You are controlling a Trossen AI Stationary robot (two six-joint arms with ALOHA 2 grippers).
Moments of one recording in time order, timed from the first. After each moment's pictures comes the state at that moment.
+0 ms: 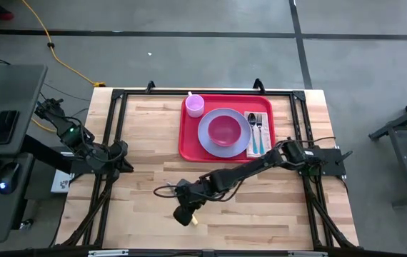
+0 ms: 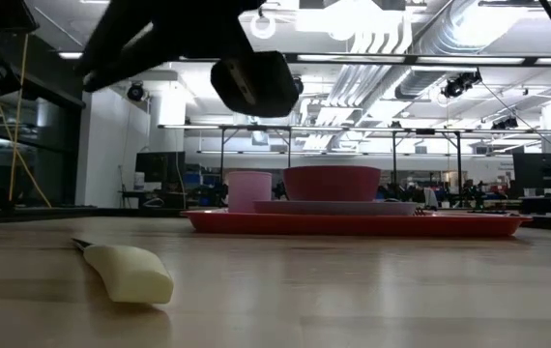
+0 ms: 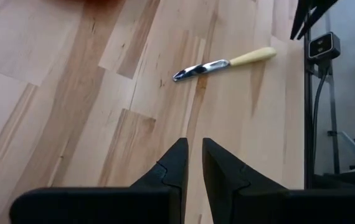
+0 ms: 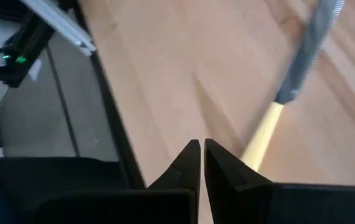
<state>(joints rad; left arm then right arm) -0.69 0.43 0.59 -0.99 -0.29 -0.95 0.34 2.26 1.93 -0.50 -0.10 0.99</state>
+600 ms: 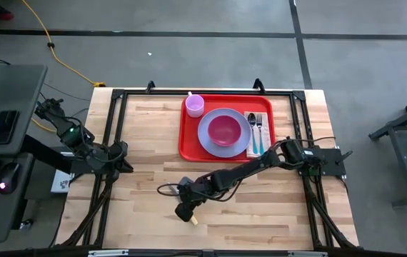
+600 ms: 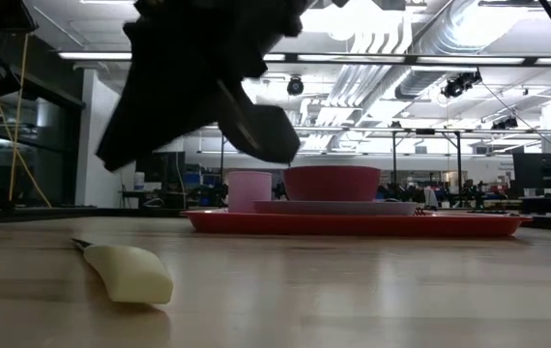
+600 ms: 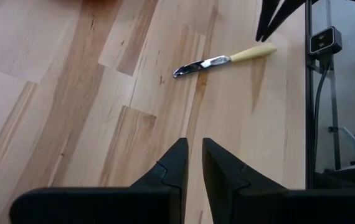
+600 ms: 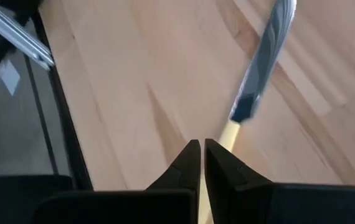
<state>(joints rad) -0.69 0.43 0.59 -1.00 -0.28 -0.94 0.32 2.27 1.80 -0.38 -0.02 0.97</state>
